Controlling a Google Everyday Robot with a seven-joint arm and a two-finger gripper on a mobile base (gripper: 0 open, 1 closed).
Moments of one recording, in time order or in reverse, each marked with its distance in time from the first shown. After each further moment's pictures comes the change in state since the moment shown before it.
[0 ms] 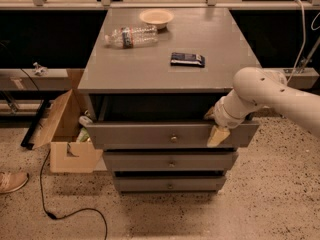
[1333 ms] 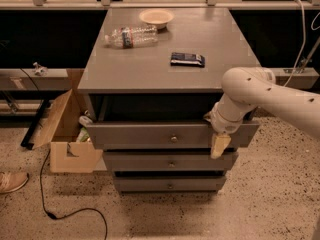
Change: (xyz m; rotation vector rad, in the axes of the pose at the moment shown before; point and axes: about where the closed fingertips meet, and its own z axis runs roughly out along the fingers) arm 0.003 0.038 0.001 -0.153 0.116 -0.040
